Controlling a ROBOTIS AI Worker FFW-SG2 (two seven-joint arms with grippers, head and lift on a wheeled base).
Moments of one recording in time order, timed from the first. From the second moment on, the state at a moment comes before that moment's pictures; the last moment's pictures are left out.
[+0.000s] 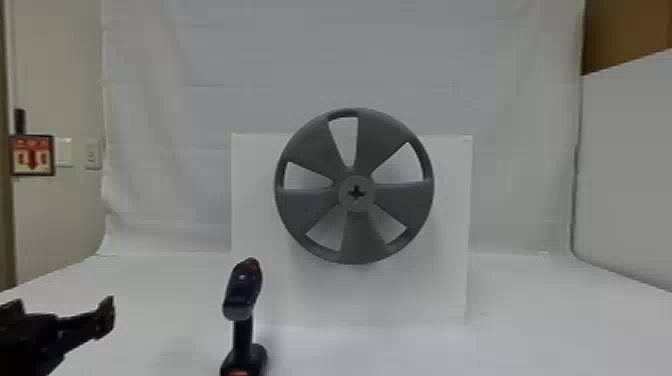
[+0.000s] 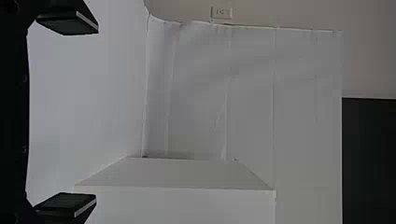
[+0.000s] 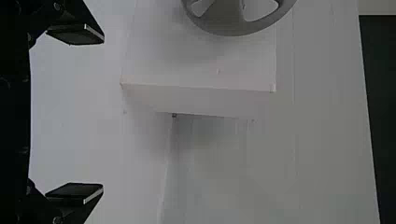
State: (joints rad) left arm -0.28 0.12 0.31 -2.23 0.14 0.84 -0.19; right arm -0.43 -0.34 -0.61 -2.27 0.13 1.21 1.05
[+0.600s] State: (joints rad) left arm -0.28 0.12 0.32 -2.24 0.13 0.85 -0.19; right arm -0.43 -0.34 -0.61 -2.28 0.12 1.22 1.05
